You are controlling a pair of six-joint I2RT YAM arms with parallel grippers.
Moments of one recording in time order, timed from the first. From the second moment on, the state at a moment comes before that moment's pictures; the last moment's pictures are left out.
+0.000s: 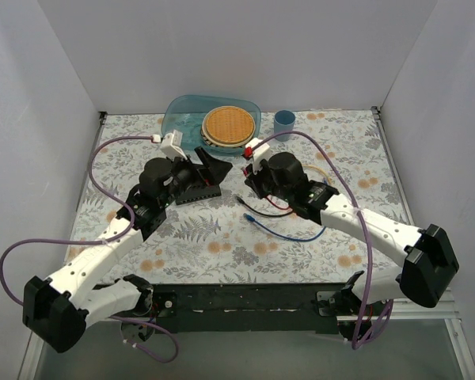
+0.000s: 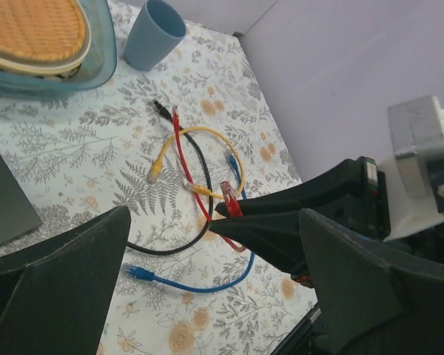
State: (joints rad) left arm -0.55 1.06 0.83 0.08 0.08 -0.73; right arm 0.87 1.35 1.02 -0.09 0.12 -0.03
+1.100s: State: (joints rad) left arm -0.56 1.05 0.71 0.48 0.70 -0.53; right arm 0.66 1.30 1.12 -0.22 -0.95 -0.07
